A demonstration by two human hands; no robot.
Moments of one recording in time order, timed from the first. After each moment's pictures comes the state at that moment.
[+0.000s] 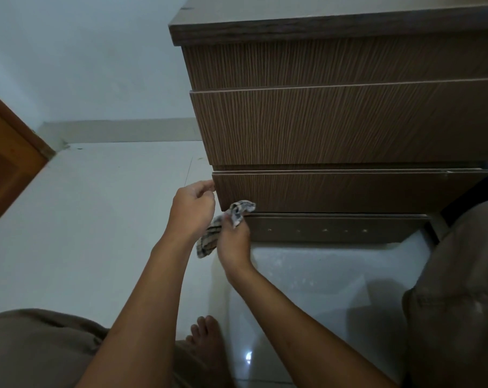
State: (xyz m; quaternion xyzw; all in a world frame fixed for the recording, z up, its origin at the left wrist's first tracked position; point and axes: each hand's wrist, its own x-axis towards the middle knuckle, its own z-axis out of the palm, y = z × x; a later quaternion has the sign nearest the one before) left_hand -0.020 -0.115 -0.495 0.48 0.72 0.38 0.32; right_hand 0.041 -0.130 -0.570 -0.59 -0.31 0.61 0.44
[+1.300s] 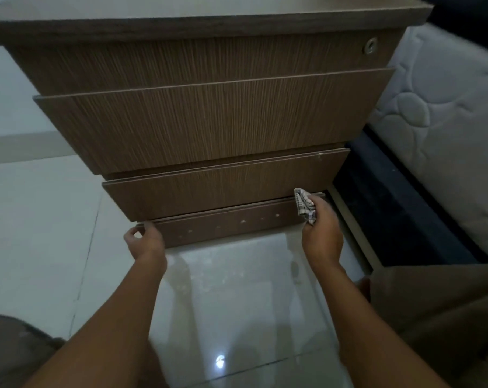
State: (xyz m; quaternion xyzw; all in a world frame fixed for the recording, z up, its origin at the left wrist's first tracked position) left_hand 0.052 -0.088 -0.621 0.10 0.74 0.53 0.40; right_hand 0.349 -0.163 -0.598 -0.79 -0.46 0.08 0.40
